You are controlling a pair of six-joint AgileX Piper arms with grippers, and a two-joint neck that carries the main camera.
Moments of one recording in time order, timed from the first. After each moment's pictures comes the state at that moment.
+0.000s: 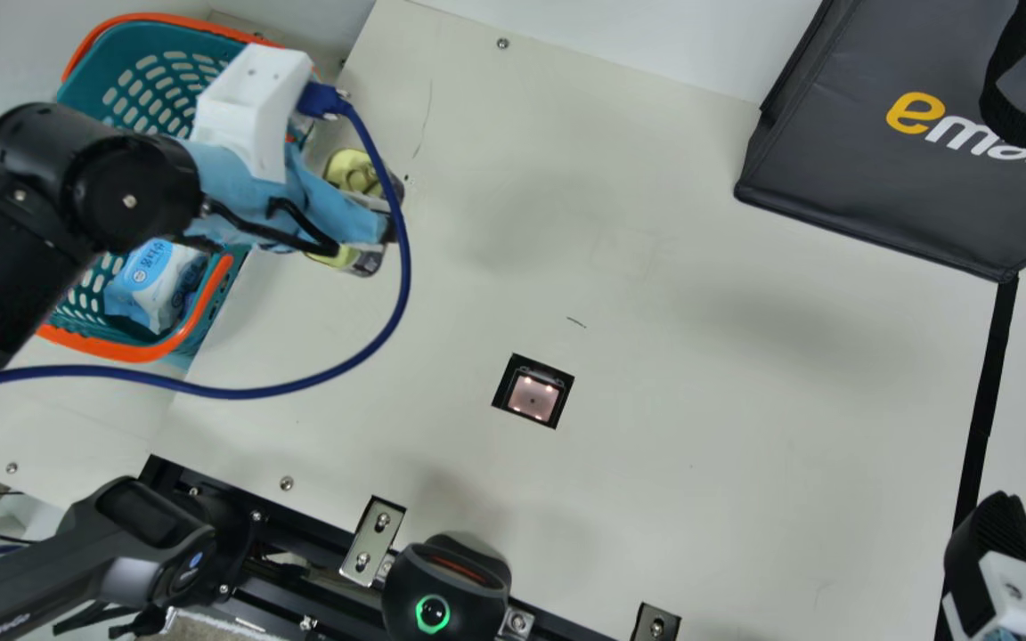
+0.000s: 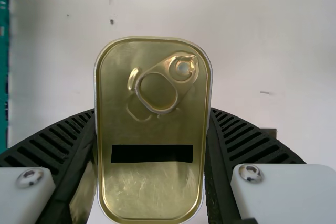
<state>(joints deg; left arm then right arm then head) -13.9 71.0 -62.2 -5.6 59.3 -12.5 0.7 42.6 -69.8 -0.8 69.6 0.0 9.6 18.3</state>
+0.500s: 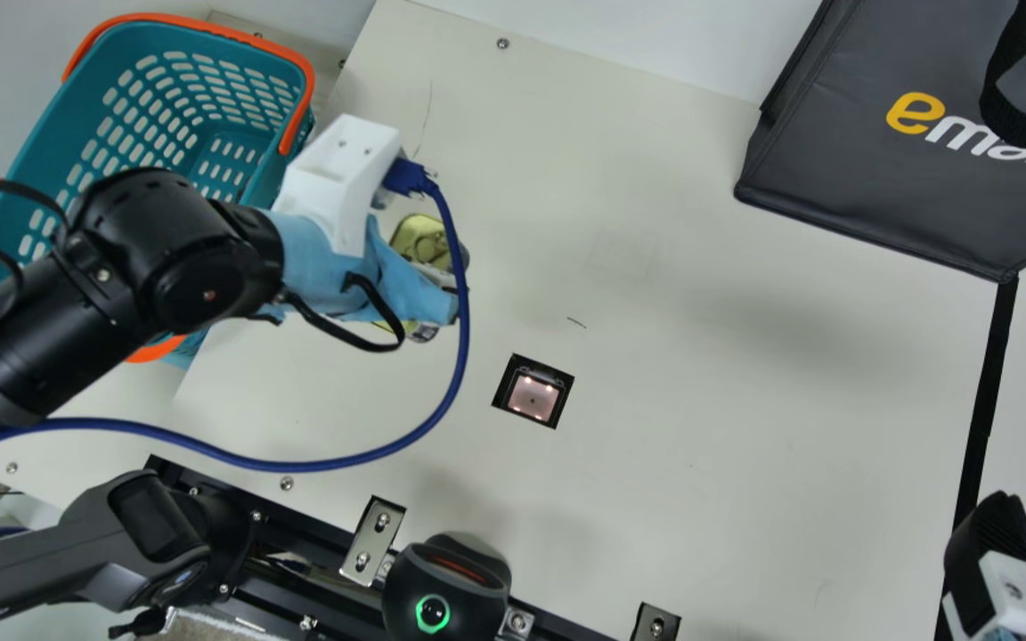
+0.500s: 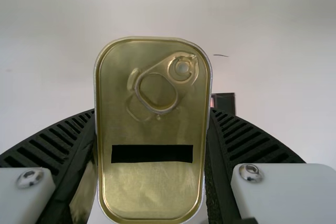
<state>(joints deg) -31.8 71.3 -62.0 -0.8 60.2 -26.9 0.7 42.6 -69.8 -0.8 69.6 0.0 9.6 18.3</state>
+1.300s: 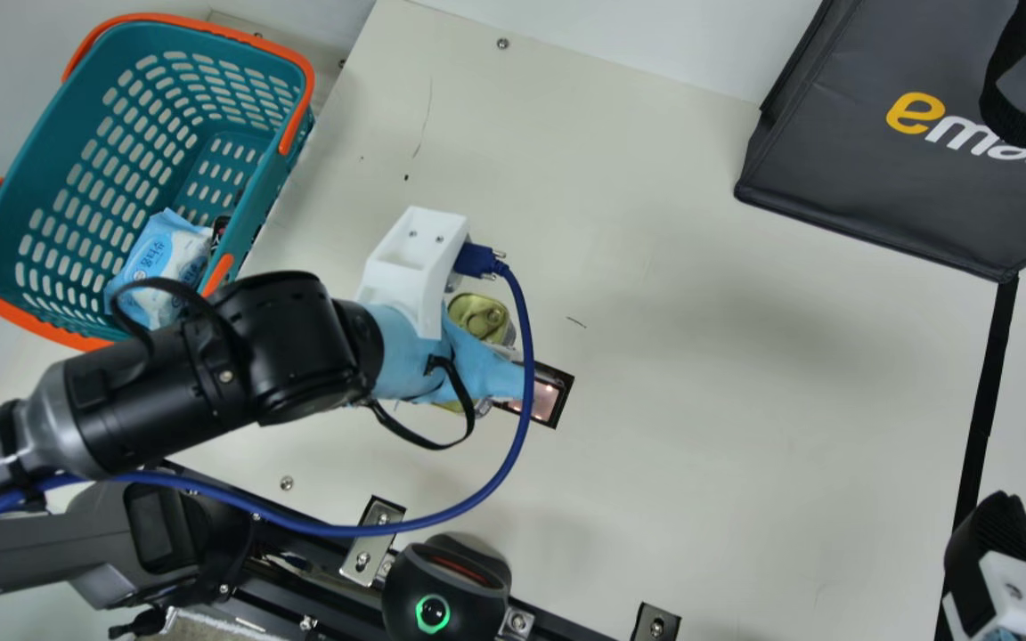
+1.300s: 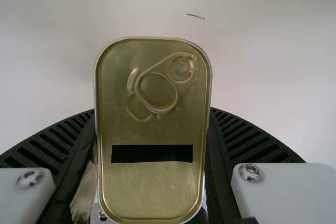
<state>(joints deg) -47.5 75.4 -60.0 4.4 59.3 -52.3 0.7 42.6 -69.8 -0.8 69.6 0.0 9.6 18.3</state>
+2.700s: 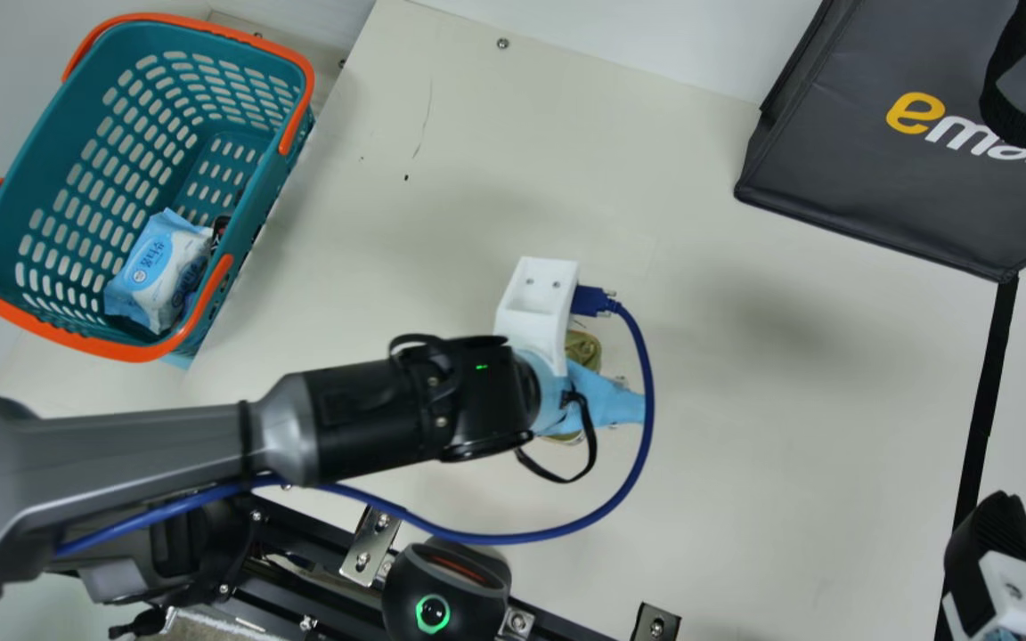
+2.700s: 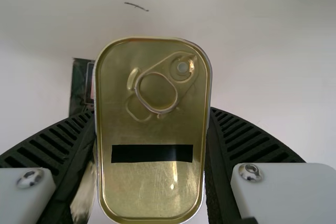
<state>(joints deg) -57.0 94.1 -68.6 9.2 51.8 -69.6 0.7 42.6 -69.8 -0.8 69.6 0.0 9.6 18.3</state>
